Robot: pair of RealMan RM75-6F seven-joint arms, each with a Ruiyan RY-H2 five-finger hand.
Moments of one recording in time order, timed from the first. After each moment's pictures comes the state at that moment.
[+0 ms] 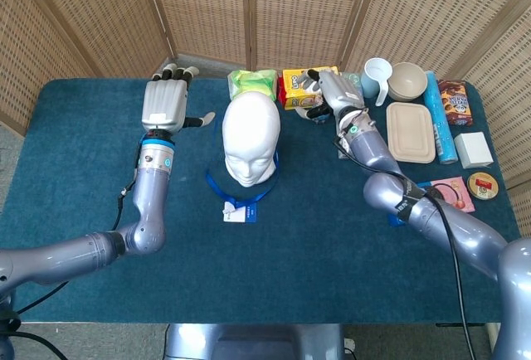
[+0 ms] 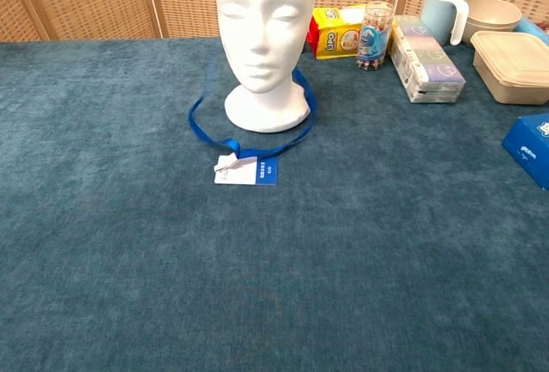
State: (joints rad) left arm -1.10 -1.54 -0.47 -1.37 0.57 1.18 0.72; right arm 1.22 -1.35 0.39 -1.11 -0.42 0.49 -0.12
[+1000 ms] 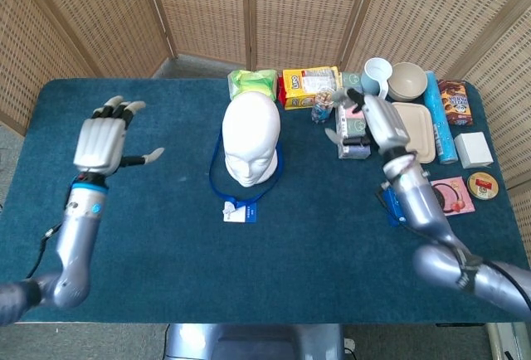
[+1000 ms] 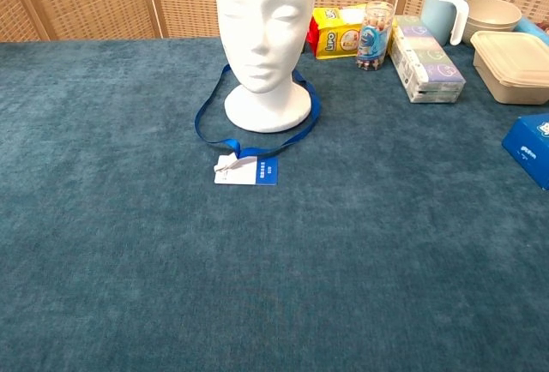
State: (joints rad) left arm -0.72 -1.23 -0.25 -1.75 0.92 1.31 0.44; right arm 0.82 -1.11 0.41 -1.74 -0.82 0.96 0.08
